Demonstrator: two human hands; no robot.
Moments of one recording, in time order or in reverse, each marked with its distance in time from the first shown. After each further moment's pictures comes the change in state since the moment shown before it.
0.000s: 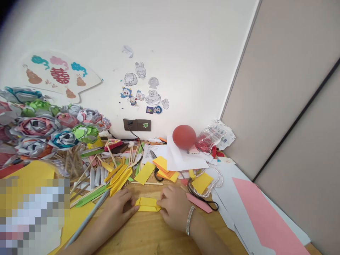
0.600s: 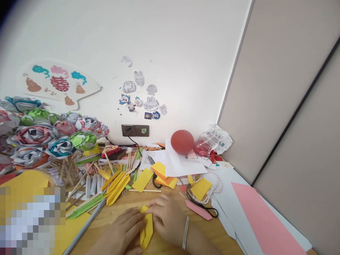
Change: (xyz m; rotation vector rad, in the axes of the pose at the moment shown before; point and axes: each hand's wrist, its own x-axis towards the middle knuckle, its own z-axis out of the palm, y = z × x) left_hand -0.020 0.027 -0.006 0.137 -0.165 0.495; right_hand 0.005 -0.009 0.016 0.244 0.117 -0.053
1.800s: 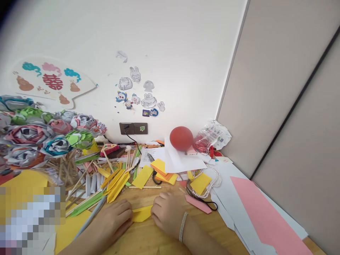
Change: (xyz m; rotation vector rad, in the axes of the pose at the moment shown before) left_hand -0.005 -0.032 -0.006 0.126 0.015 -0.057; right_hand 0.000 0.015 0.016 -0.345 -0.012 -0.126
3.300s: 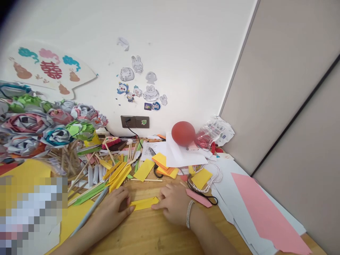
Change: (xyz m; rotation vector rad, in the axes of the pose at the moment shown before) left_hand 0.004 -0.001 0.006 -0.319 -0.004 -0.500; right_hand -0.009 0.011 -0.023 0.096 -0.110 0.062
